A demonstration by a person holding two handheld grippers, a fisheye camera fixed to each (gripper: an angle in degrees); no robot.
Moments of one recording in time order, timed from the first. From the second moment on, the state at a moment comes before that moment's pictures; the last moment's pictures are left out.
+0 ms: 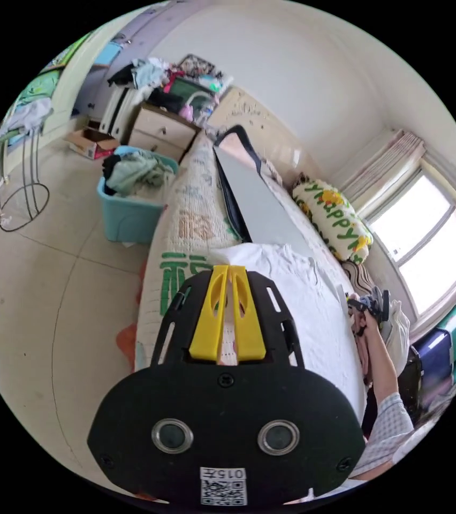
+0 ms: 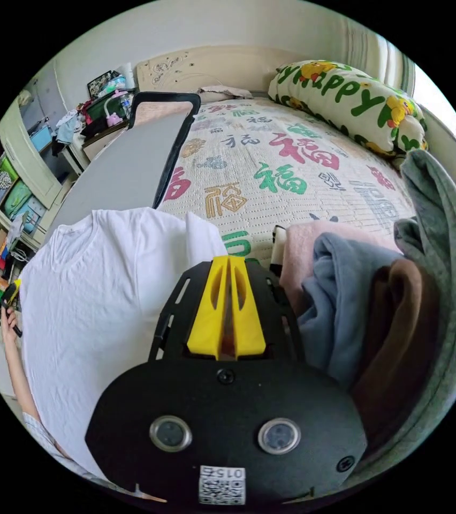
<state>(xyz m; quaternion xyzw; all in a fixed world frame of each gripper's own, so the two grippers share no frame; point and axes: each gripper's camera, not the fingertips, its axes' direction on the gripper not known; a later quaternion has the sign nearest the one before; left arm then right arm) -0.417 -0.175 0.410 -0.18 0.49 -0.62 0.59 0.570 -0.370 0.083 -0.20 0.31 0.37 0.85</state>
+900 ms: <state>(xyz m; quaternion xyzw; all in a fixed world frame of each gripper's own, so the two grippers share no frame) -0.475 -0.119 0.425 -0.10 0.62 -0.62 0.47 0.536 -0.375 0.149 -0.23 0.31 0.36 0.85</state>
